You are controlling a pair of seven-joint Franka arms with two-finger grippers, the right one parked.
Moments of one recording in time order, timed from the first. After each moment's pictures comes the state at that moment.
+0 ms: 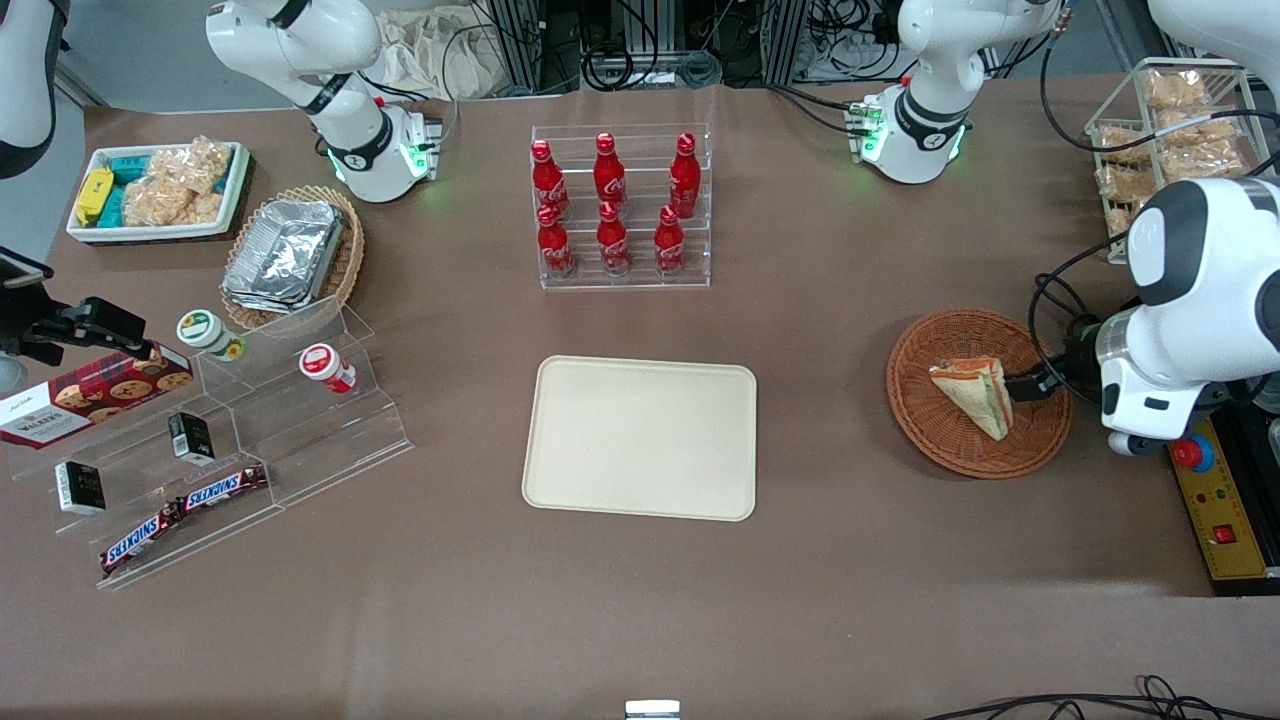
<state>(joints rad) 0.20 0.21 -0.21 -1.83 0.07 1.87 -0.62</state>
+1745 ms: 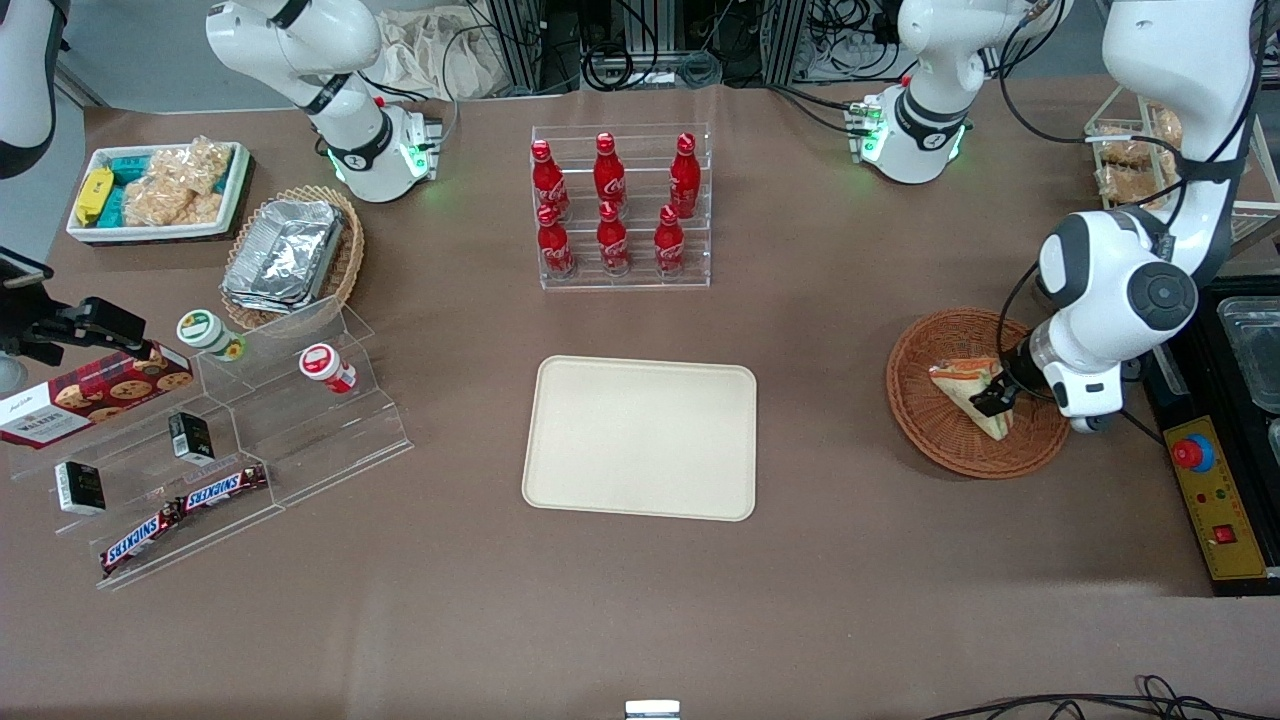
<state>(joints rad) 0.20 0.22 -0.17 -2.27 0.06 2.46 -0.89</state>
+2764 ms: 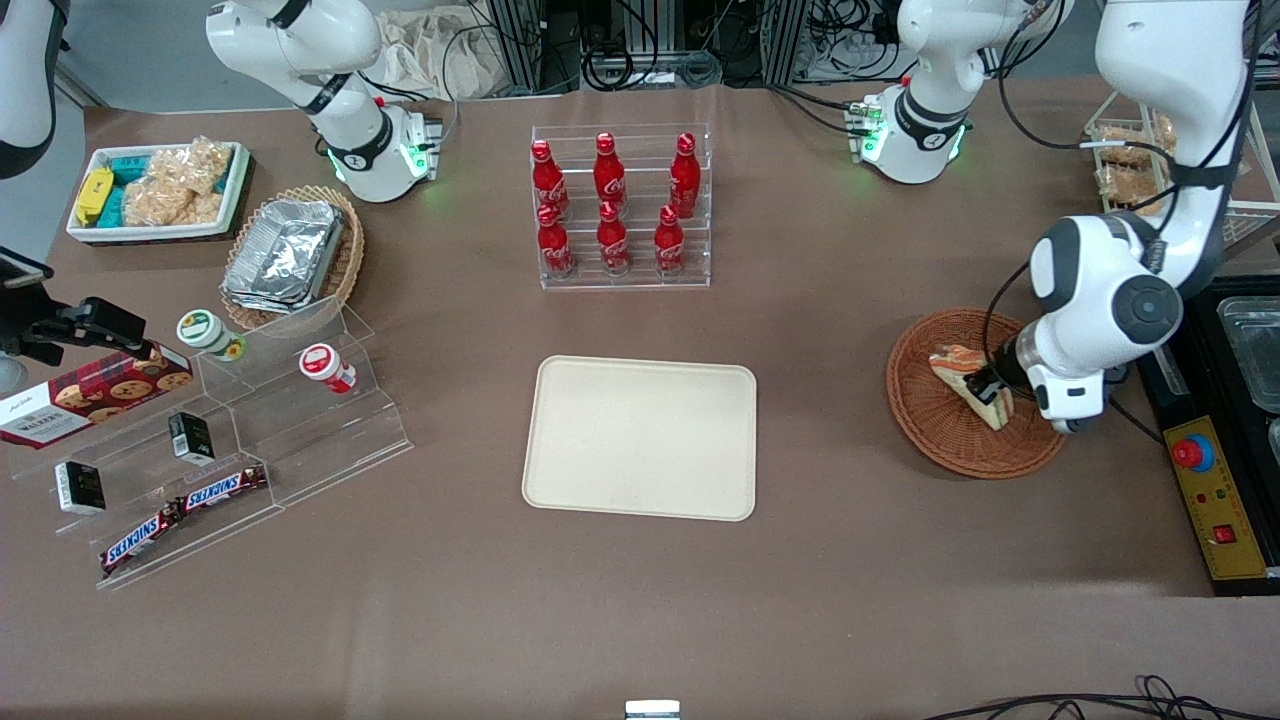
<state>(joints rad) 0.17 0.22 -0.17 -2.14 0.06 2.20 -0.89</state>
